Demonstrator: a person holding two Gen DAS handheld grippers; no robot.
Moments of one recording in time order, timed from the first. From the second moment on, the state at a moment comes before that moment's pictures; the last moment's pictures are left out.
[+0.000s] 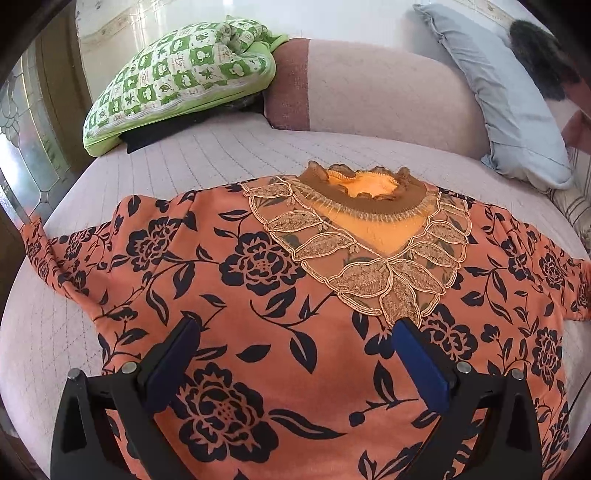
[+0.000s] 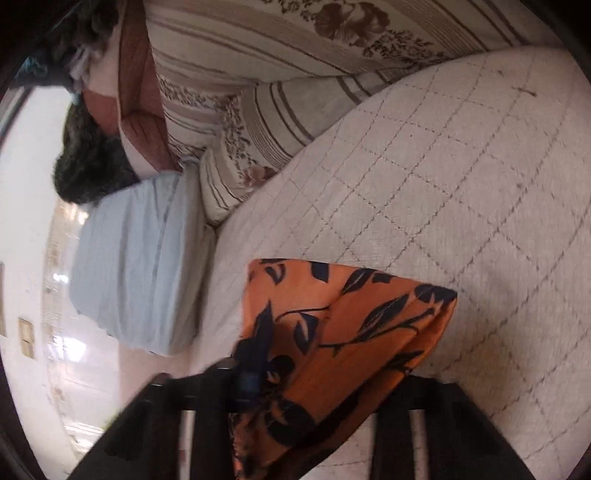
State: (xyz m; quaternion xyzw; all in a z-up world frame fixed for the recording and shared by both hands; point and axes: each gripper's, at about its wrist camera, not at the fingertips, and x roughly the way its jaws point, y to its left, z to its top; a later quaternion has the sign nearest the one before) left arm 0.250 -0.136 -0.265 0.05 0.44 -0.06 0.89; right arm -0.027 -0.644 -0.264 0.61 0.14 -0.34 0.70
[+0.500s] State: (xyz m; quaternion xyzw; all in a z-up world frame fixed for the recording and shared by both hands) left arm 0.280 -0.085 -0.243 -0.01 0.43 0.02 0.90; right arm 0.158 -0.490 -0.069 0.39 0.18 -0.13 0.89
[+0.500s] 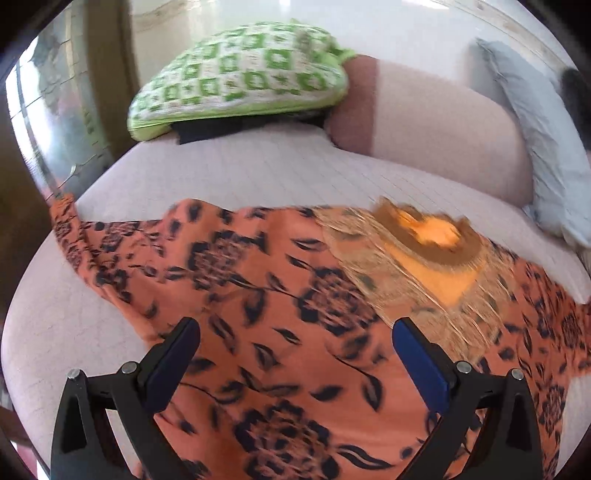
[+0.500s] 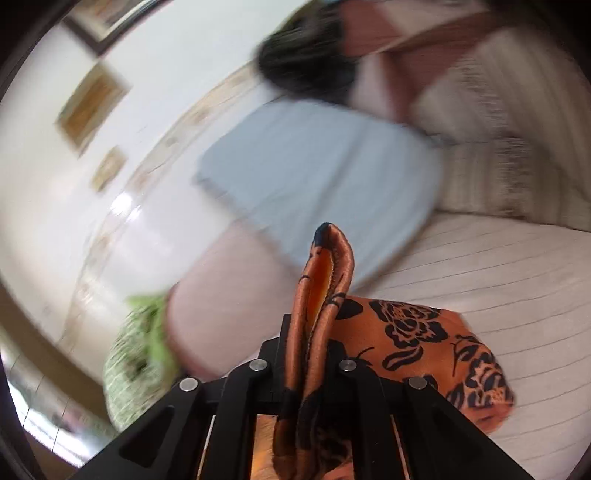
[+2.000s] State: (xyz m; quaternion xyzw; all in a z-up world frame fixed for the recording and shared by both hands) left arm 0.367 -0.076 -0.294 -0.03 0.50 -0.06 0.87; right arm 0.120 -0.414 -0.210 0.46 0.33 -0.01 0.82
